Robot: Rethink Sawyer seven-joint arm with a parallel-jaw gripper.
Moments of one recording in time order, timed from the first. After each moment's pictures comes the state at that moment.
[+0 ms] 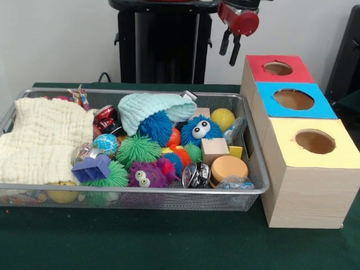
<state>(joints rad) 0.20 -0.81 -0.31 2.15 0.24 0.27 2.83</state>
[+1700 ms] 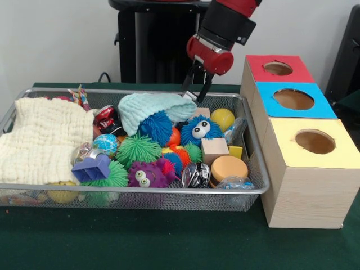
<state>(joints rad) 0.31 -0.47 -0.50 1.92 0.08 0.00 2.83</state>
